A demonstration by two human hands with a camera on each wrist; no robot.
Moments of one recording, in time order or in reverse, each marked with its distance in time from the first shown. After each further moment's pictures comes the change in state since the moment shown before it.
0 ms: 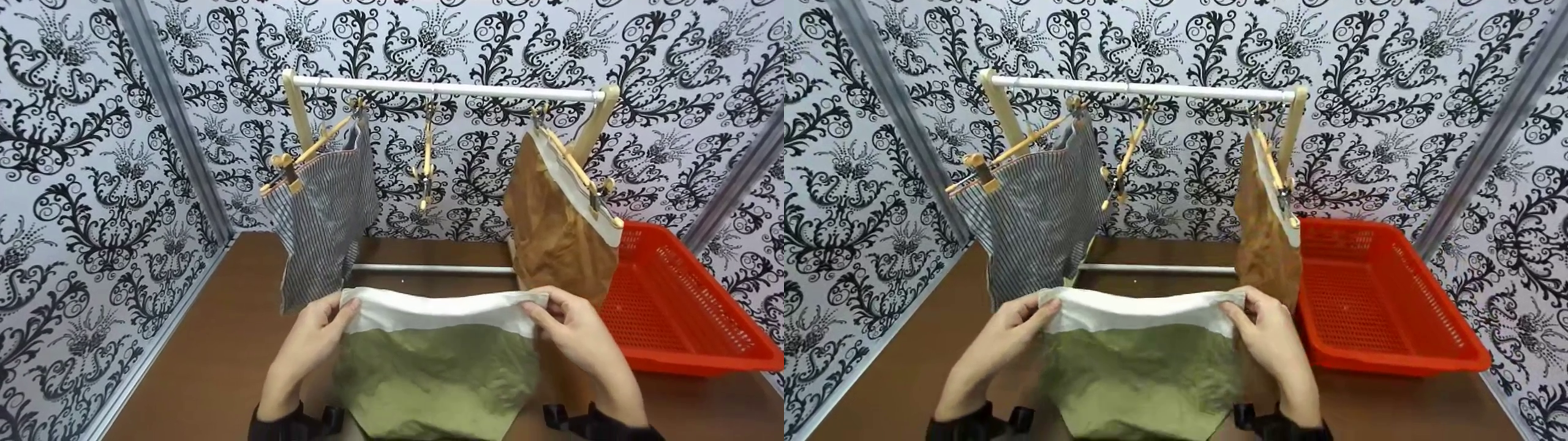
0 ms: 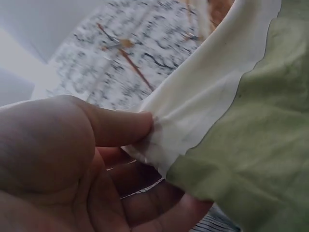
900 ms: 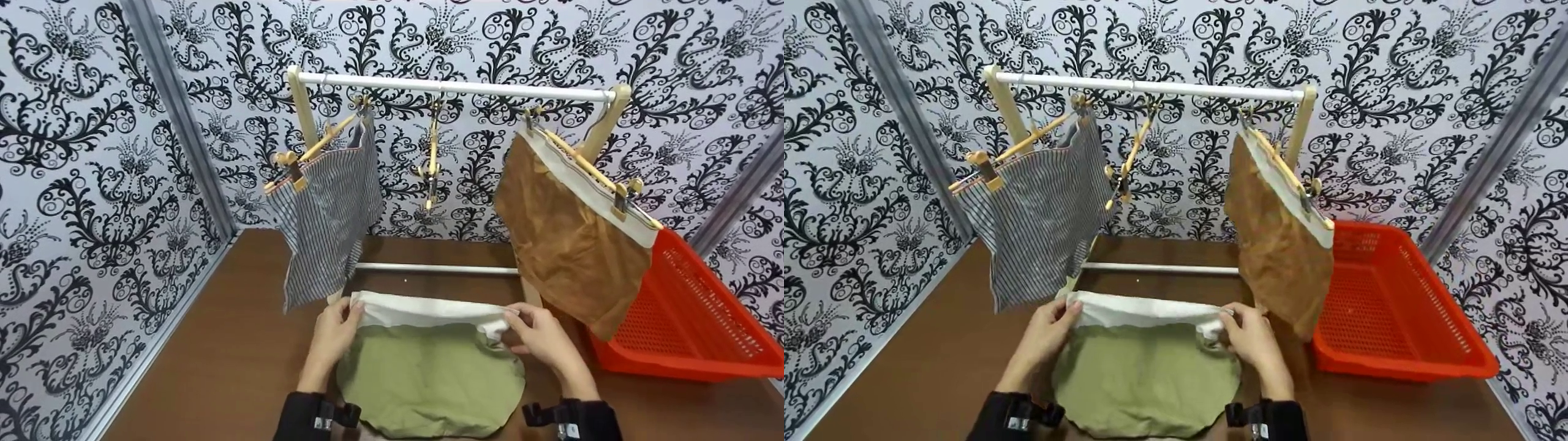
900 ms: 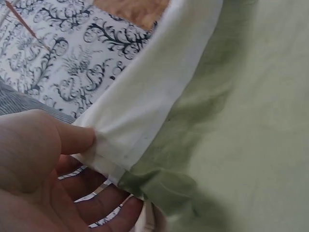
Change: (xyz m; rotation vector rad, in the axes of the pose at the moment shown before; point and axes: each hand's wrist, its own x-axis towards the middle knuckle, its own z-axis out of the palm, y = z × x) left_hand 0.025 -0.099 0.045 0.120 0.181 -0.172; right_hand 0.027 0.083 0.042 0.085 -0.104 0.264
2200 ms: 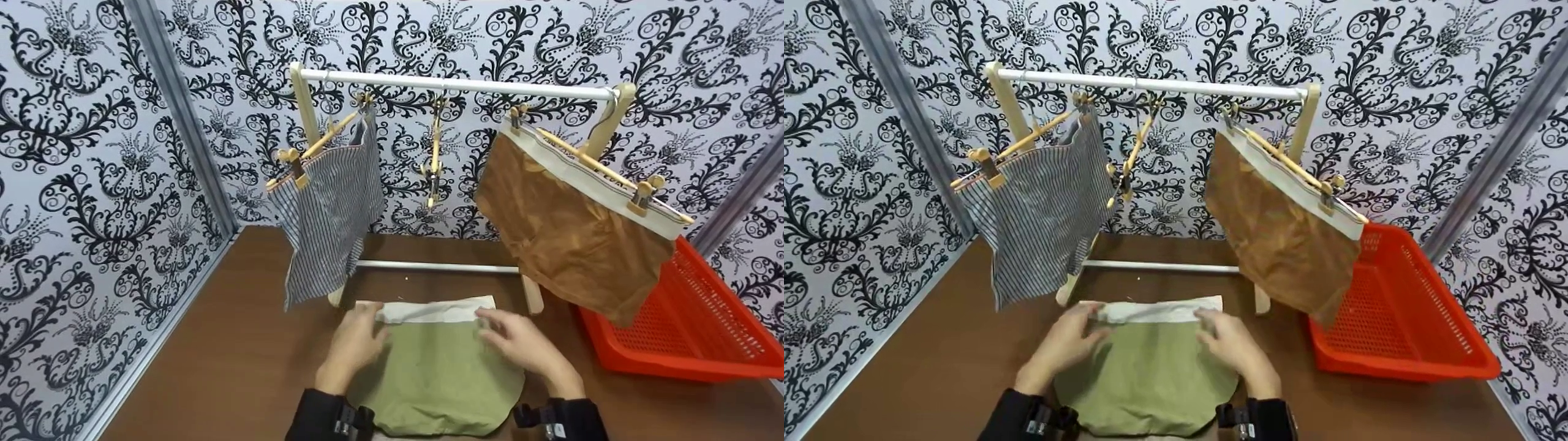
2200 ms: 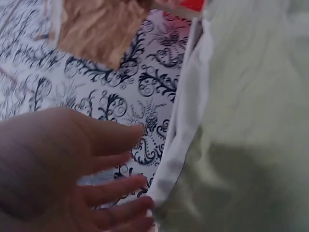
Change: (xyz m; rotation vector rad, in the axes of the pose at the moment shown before) left_hand -0.016 0.018 0.024 0.374 -0.169 0.185; right_hand 0.008 0.003 0.021 -0.420 -0.146 -0.418
